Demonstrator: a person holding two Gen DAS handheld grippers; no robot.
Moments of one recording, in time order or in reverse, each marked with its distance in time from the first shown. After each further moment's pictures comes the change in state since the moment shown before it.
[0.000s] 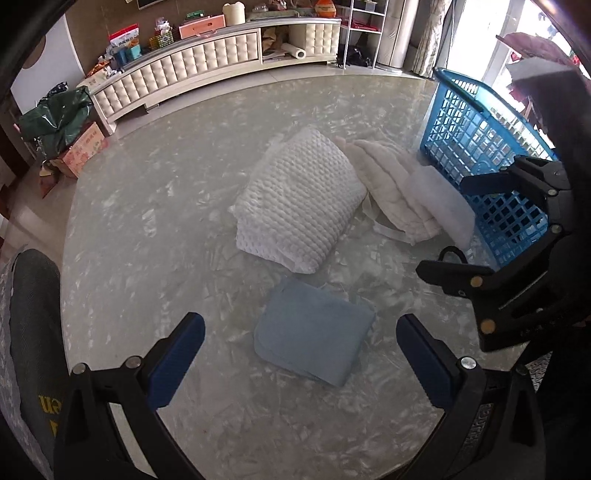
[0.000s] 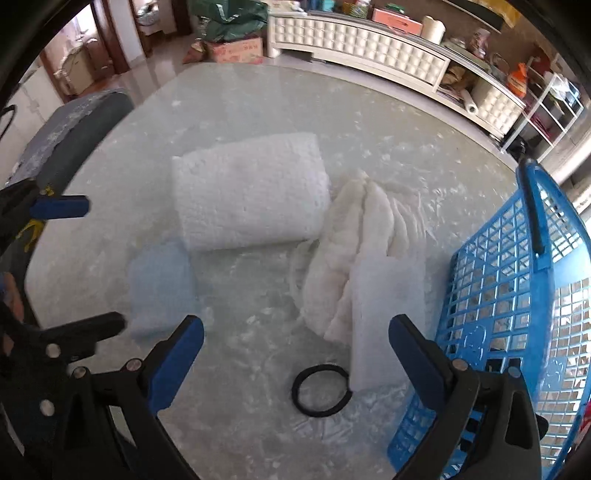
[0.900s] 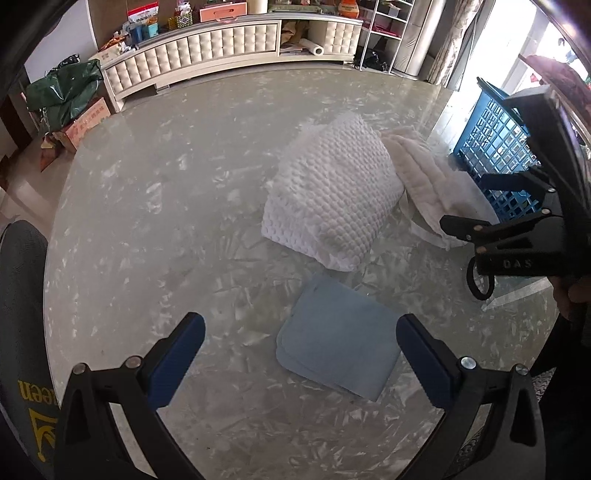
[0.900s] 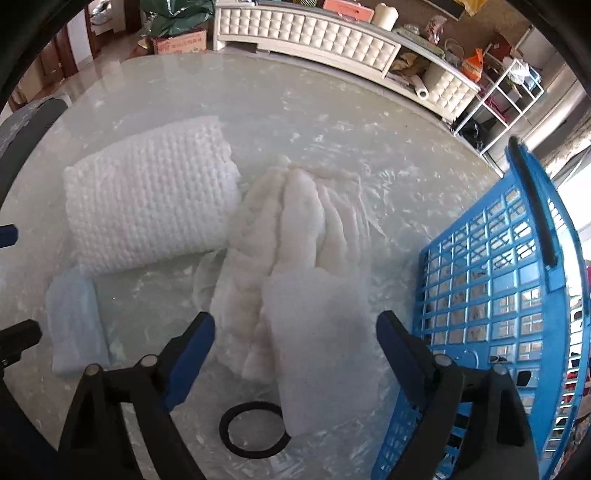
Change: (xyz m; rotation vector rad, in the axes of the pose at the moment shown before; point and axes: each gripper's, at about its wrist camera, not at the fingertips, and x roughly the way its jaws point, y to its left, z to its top) left arm 0.029 0.039 -0.010 -0.091 0.004 -0.030; right arm 0.037 -0.034 0.018 0.082 0.041 -0.186
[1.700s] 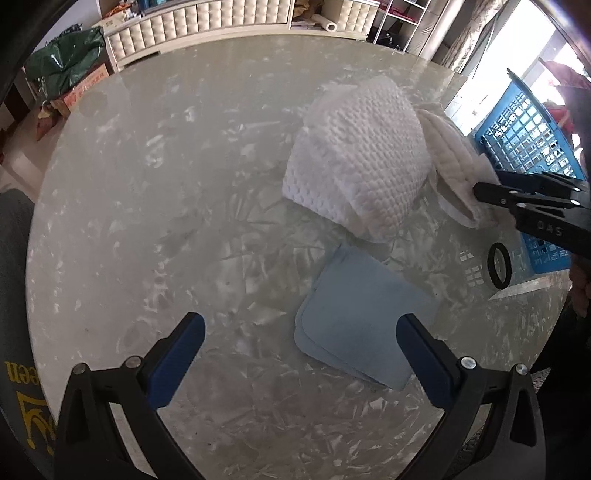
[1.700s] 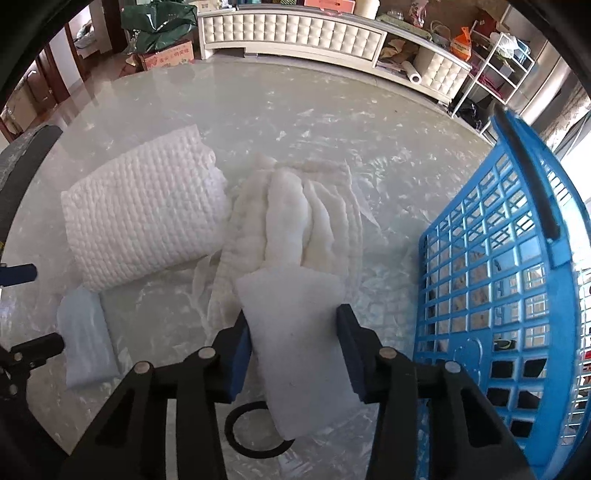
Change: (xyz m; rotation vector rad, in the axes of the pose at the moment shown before) left arm 0.027 0.020 -0.008 -0.069 0.113 -0.035; right arm -0.007 -0.028 0.000 0.084 -0.014 0.068
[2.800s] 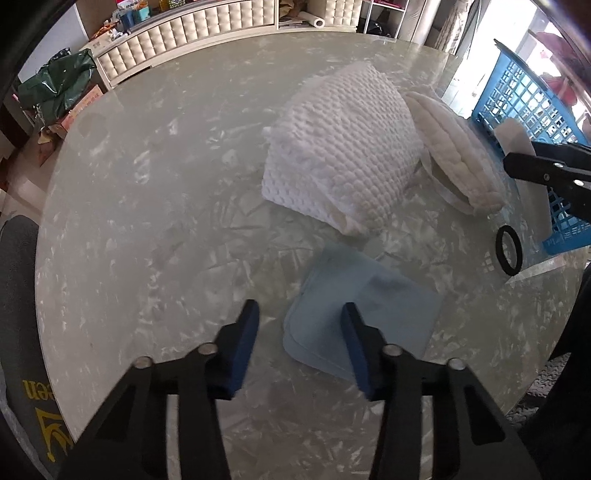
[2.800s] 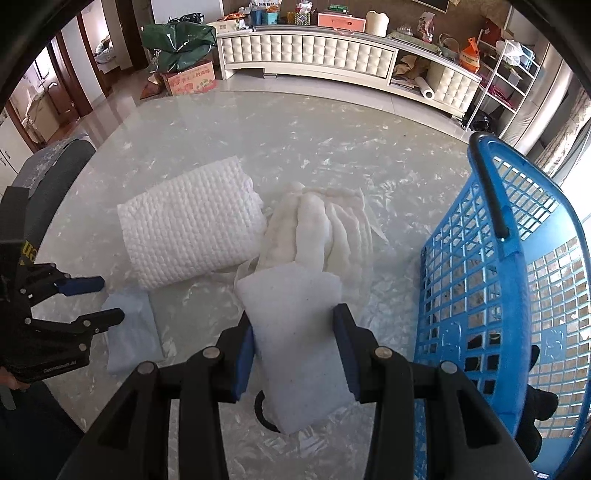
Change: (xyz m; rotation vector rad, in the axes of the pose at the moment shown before) left arm 0.019 -0.030 0.013 0.092 0.002 0.065; right arm -0.047 0.006 -0.016 -0.012 -0.061 0.087
